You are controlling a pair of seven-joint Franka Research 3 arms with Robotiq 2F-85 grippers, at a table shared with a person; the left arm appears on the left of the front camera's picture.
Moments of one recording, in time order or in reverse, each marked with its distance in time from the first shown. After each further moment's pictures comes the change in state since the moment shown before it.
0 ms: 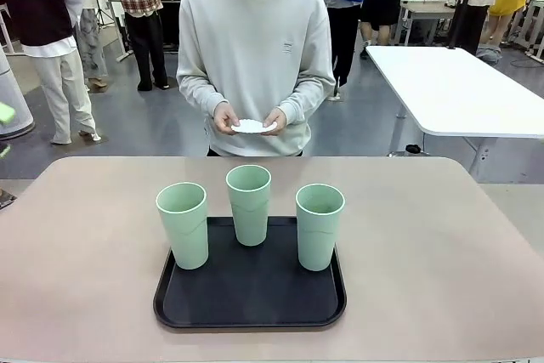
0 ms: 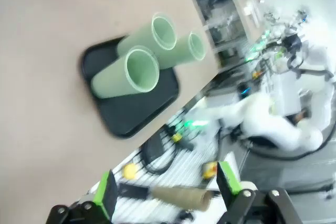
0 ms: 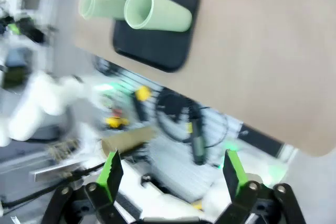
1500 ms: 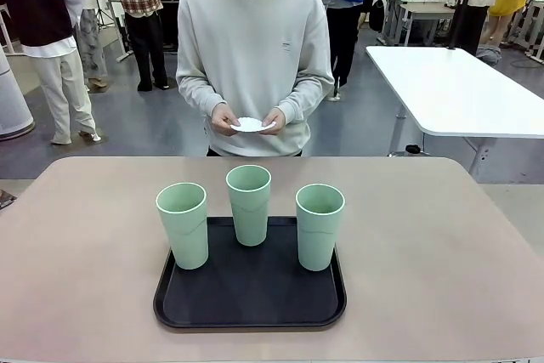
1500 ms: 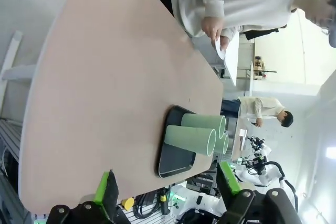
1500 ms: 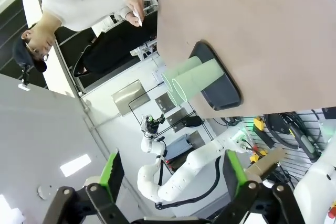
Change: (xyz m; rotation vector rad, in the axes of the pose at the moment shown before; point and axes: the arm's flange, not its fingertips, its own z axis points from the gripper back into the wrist) left arm -0.064 0.200 0.148 0.023 -0.374 0.558; right arm -0.043 -0.222 0.056 0.581 -0.232 -0.808
